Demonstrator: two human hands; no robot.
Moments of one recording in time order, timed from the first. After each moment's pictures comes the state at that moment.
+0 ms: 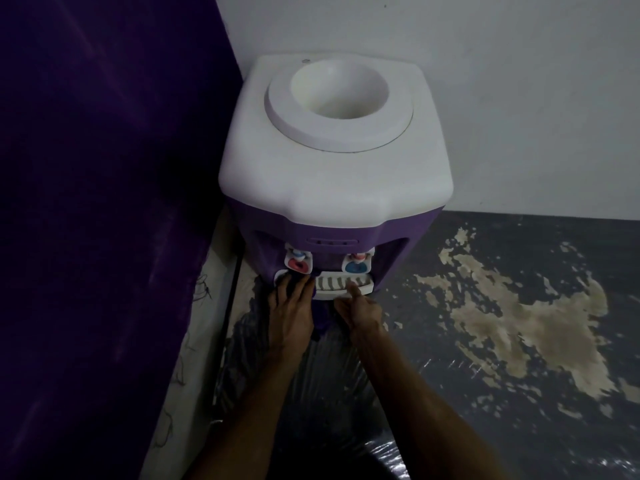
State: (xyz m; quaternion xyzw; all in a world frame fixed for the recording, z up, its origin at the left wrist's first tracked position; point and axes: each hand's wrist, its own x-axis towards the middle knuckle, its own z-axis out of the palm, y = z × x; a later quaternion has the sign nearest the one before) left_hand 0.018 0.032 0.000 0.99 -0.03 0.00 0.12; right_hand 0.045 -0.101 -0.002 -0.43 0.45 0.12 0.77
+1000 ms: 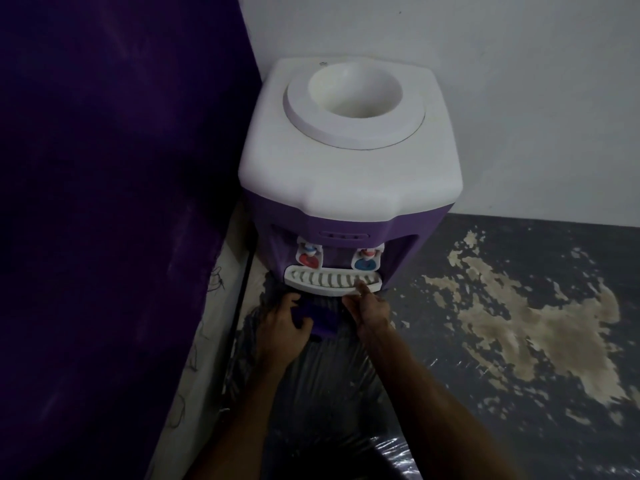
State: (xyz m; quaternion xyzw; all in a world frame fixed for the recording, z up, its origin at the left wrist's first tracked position) left_hand -0.019 0.063 -0.005 0.93 0.12 -0.04 0.34; right_hand 0.046 -0.101 -0.005 -0.42 0.45 0.10 0.78
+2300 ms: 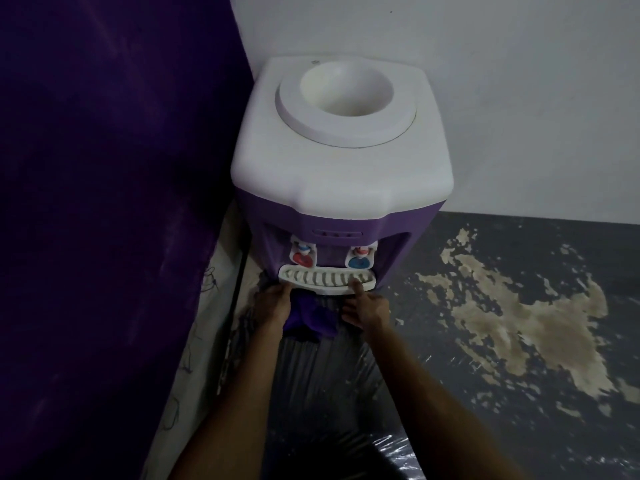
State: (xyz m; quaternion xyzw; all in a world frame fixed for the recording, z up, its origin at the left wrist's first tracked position) left_hand 0.040 0.067 -0.013 0.80 0.34 -0.15 0.48; right_hand 0.039 -0.116 0.000 -0.60 0.40 0.16 0.68
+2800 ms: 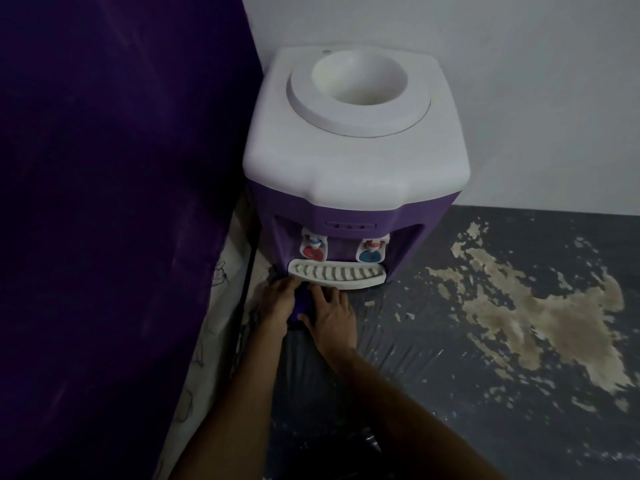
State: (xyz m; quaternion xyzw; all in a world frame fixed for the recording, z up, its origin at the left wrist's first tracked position) left_hand 0.035 0.079 -0.009 0.72 0.33 -0.16 0.59; right_hand -0.008 -0.043 -0.011 -0.98 -0.05 0.10 0.18
